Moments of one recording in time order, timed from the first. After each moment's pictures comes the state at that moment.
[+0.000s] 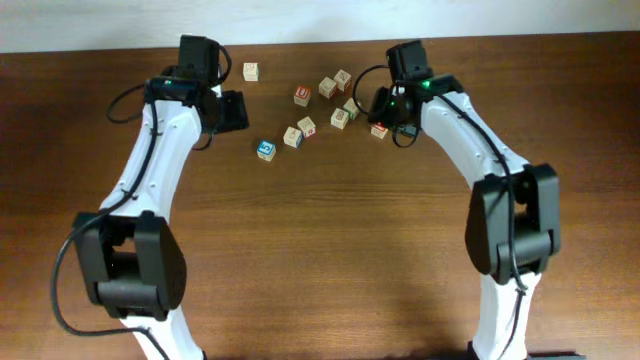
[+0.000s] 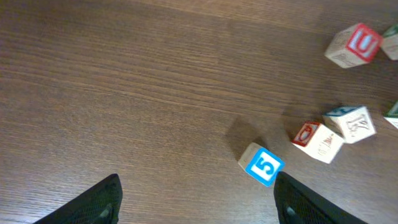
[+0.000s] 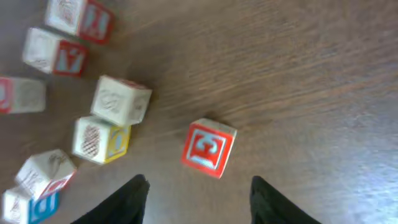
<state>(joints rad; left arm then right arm) -0.12 1.99 1.73 -0.87 -0.07 -0.26 0.23 2.16 1.74 -0.69 -0.03 0.58</state>
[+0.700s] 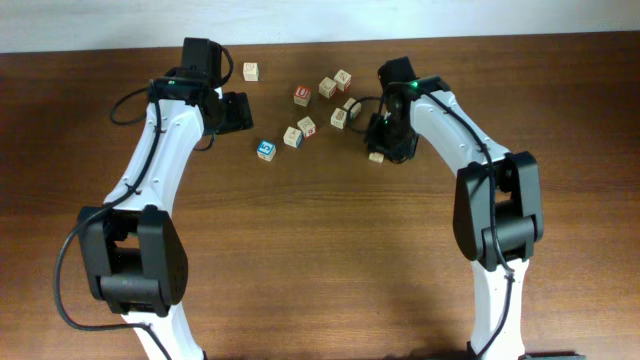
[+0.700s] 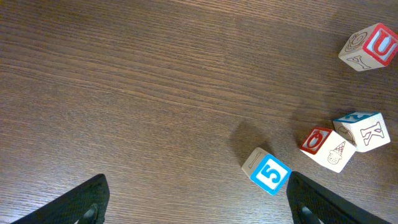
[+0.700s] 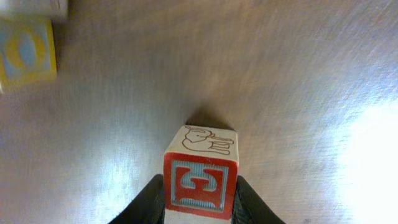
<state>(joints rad) -0.12 2.01 1.73 -0.86 -0.08 -0.29 0.25 2.26 1.81 -0.97 -0.19 0.57</state>
